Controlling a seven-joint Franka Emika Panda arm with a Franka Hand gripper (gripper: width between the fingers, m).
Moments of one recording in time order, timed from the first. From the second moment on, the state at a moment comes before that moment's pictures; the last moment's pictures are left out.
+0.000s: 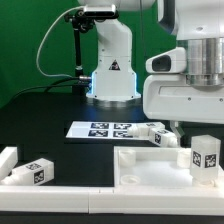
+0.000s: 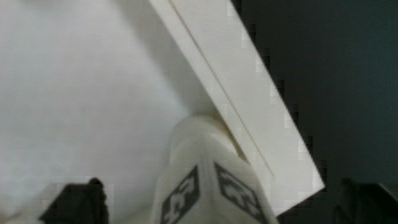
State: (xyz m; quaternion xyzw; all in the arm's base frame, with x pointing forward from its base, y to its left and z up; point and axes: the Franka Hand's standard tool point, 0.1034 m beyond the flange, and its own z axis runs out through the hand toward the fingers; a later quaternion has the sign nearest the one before) arm 0.627 0.116 0.076 -0.97 0.23 -0.02 0.05
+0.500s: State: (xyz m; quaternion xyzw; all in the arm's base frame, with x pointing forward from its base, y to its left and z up) arm 0.635 0.117 0.078 -1.00 0.02 -0.05 0.04
